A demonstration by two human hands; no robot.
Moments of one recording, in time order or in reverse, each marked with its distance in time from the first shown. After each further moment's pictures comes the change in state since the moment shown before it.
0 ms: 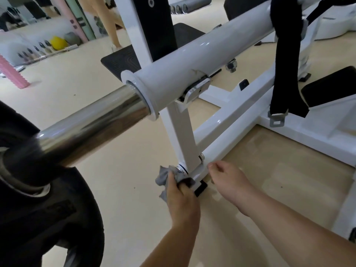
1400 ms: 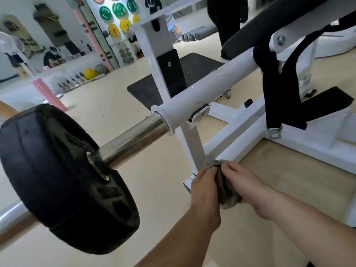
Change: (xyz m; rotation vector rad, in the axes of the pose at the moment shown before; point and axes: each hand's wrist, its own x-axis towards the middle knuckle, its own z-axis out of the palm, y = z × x) left_hand -0.072 0.114 -0.009 -0.281 -0.370 -0.300; right_hand -0.053 -0.029 -0.038 0.315 -0.148 0.034
